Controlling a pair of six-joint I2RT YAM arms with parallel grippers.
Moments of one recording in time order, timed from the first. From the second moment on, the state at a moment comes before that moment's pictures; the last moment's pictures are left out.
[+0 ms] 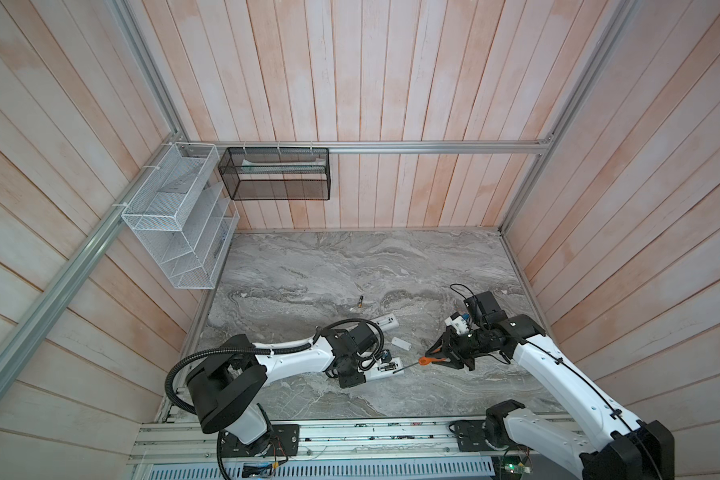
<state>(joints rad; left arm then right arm) -0.95 1.58 0.83 -0.56 0.07 0.44 0.35 1.03 0.77 -0.98 -0.66 0.87</state>
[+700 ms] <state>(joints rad) -0.95 1.56 0.81 -0.53 0.07 0.41 0.35 1.03 0.81 -0.96 -0.62 1.04</state>
